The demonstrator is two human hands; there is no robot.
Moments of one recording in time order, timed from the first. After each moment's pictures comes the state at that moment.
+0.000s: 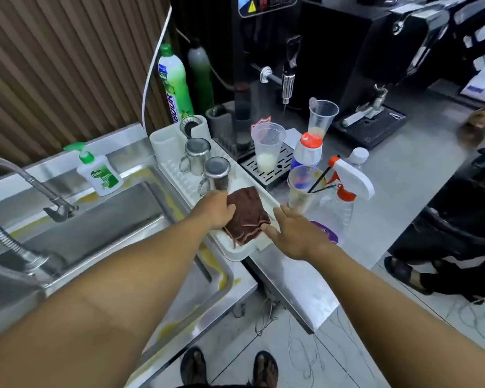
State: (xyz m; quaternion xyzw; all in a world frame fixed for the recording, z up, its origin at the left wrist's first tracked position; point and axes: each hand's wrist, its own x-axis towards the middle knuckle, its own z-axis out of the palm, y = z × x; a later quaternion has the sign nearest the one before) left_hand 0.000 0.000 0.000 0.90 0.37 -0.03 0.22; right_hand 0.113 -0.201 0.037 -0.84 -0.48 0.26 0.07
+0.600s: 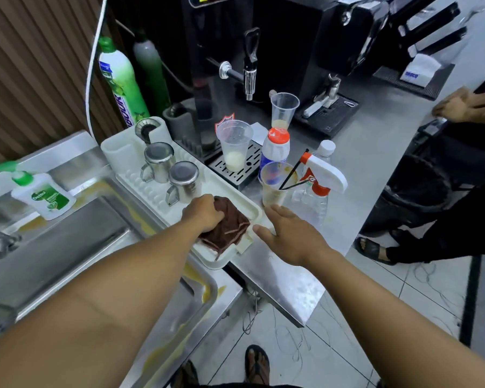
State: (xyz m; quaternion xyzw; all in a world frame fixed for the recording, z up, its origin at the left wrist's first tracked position) left_hand 0.041 0.000 -0.019 0.88 0.39 -0.09 0.25; right_hand 0.107 -0.227 0.065 -0.87 -0.42 0.23 0.08
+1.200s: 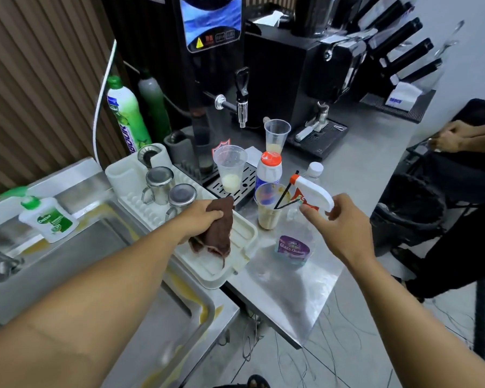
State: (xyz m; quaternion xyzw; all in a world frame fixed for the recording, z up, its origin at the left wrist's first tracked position) left_hand 0.036 0.009 0.030 0.76 0.32 0.00 0.56; right_hand 0.157 -0.280 0.095 -0.91 -0.17 0.03 0.38
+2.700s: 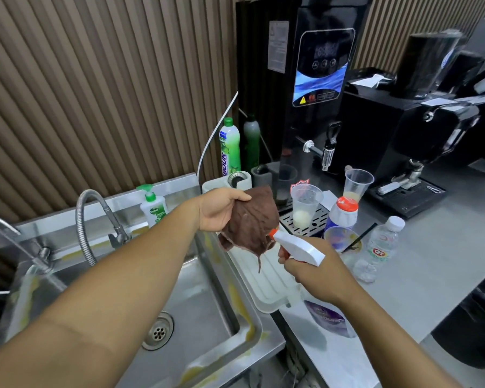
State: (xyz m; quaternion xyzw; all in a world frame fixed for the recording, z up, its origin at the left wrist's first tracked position) left_hand -0.055 0.036 0.156 0.52 0.32 0.02 0.79; right_hand 0.068 -0.197 0.129 -0.68 -0.50 0.27 0.46
